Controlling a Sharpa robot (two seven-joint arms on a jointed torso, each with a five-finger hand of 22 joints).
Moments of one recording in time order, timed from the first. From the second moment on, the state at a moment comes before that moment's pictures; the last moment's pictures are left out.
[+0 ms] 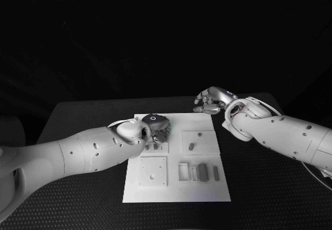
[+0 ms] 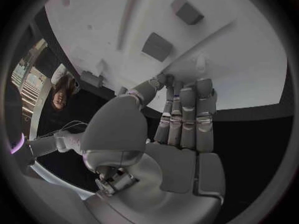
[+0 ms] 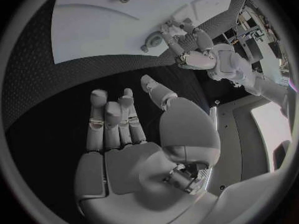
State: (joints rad) left arm 1.21 -0.50 -0.19 1.19 -1.66 -0.25 -0.13; left_hand 1.15 -0.14 0.57 -0.25 0.06 0.96 0.14 0.23 0.57 1.19 0.09 0.07 0.31 1.08 -0.02 1.18 0.72 0.05 1.23 -0.12 0.57 1.31; right arm 1.21 -0.66 0.02 1.25 -1.36 -0.40 -0.10; right_hand 1.03 -0.15 0.59 -0.22 0.08 0.93 0.13 0.24 0.59 0.96 0.02 1.15 0.95 1.08 -0.07 1.49 0.83 0.25 1.05 0.01 0.96 1.31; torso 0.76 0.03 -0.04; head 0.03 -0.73
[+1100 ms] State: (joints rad) left arm 1.21 -0.49 -0.18 1.18 -1.68 -0.25 -0.14; left_hand 1.17 -0.11 0.58 -0.27 0.06 1.00 0.13 0.25 0.57 1.24 0.07 0.09 0.34 1.10 -0.04 1.21 0.72 0.05 1.25 -0.14 0.62 1.31; right arm 1.21 -0.66 0.02 1.25 -1.36 -0.40 -0.10; right_hand 1.03 -0.15 0.59 -0.22 0.08 0.93 0.13 0.24 0.59 0.96 0.02 1.15 0.95 1.08 -0.07 1.49 0.83 0.25 1.05 0.01 0.96 1.31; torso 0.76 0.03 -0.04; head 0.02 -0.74
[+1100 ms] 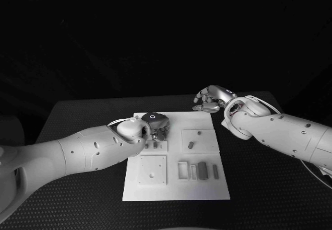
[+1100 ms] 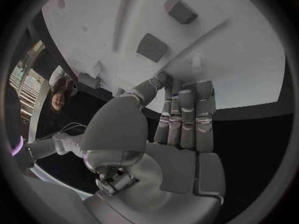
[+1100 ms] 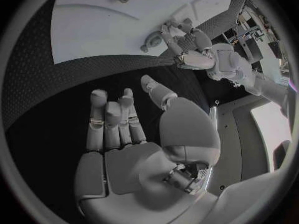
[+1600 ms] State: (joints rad) left arm 1.20 -0.49 -0.18 1.18 -1.68 -0.27 -0.14; left_hand 1.19 -0.08 0.61 -0.29 0.06 1.06 0.10 0.28 0.58 1.30 0.04 0.09 0.35 1.14 -0.07 1.23 0.72 0.04 1.27 -0.16 0.66 1.31; right arm 1.21 -0.66 0.02 1.25 -1.36 -0.40 -0.10; right_hand 1.03 -0.15 0.59 -0.22 0.08 0.93 0.13 0.24 0.59 0.96 0.02 1.15 0.95 1.08 -0.07 1.49 0.83 0.25 1.05 0.01 0.96 1.31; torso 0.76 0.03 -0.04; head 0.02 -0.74
